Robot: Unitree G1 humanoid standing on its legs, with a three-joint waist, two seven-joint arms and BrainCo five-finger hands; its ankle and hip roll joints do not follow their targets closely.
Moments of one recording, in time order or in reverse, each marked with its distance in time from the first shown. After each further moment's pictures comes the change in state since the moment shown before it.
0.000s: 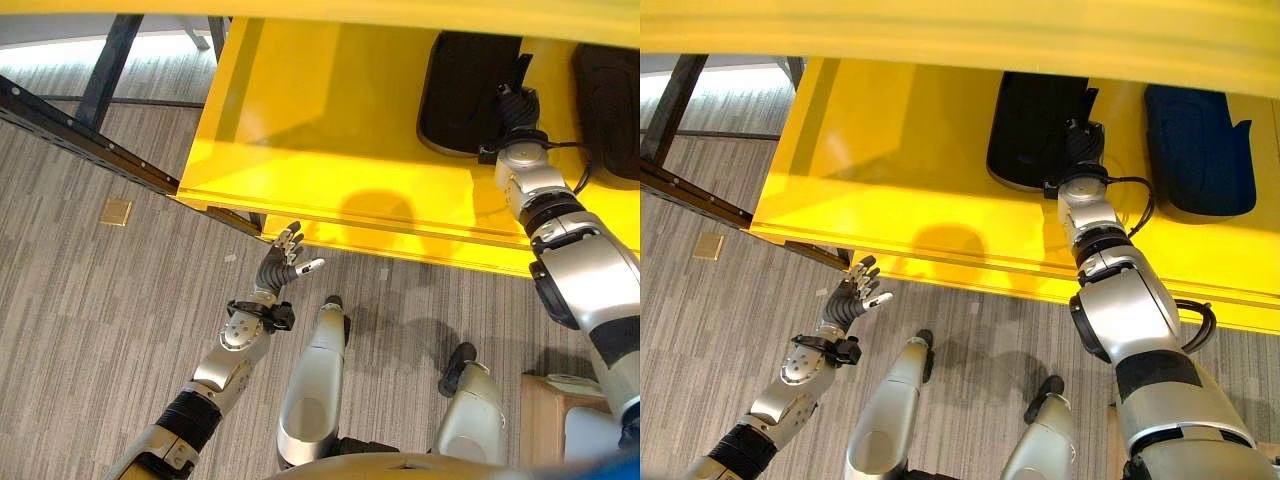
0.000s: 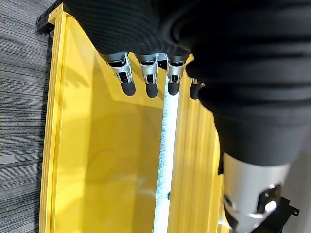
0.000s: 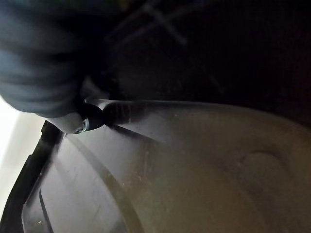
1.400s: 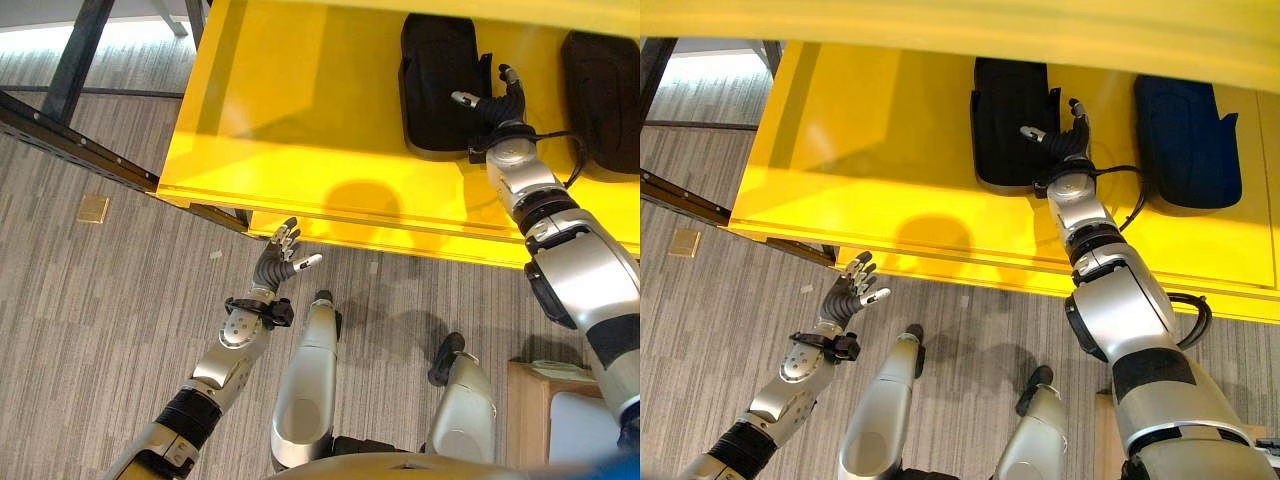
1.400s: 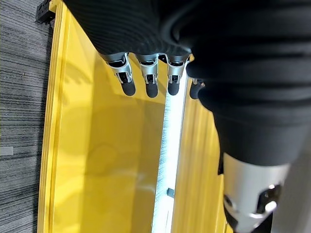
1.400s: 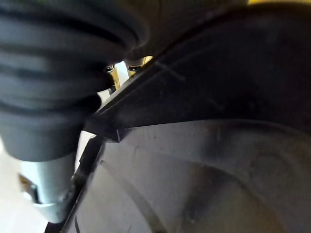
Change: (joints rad) left arm 0.003 0.001 0.008 0.000 0.000 -0.013 0.019; right arm -0.014 0.024 0.032 -0.030 -0.076 0.000 -0.005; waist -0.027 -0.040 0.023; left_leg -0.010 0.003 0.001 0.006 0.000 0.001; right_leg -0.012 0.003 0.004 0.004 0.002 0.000
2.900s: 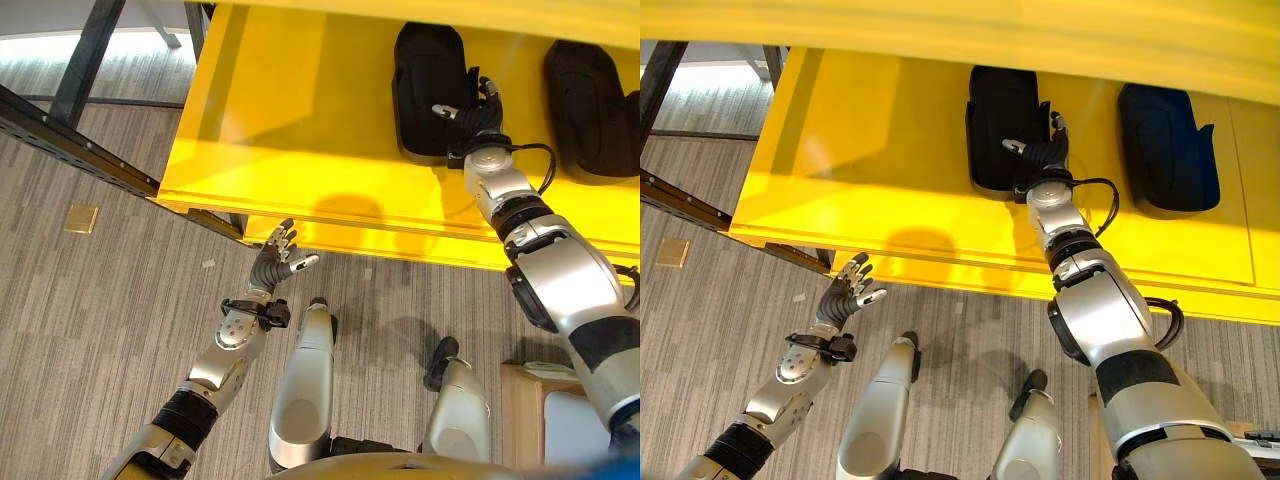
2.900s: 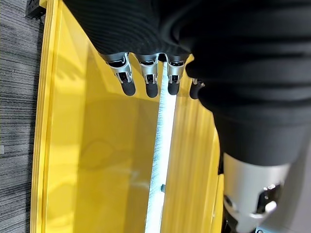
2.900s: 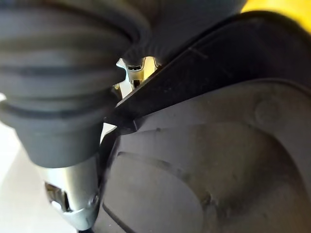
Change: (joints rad) left arm -0.003 0.013 0.007 0.000 -0.001 0.000 0.001; right arm 0.015 0.088 -0.068 0.001 0.052 0.000 -0.032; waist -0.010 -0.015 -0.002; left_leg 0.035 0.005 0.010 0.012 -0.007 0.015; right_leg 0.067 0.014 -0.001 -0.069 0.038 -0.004
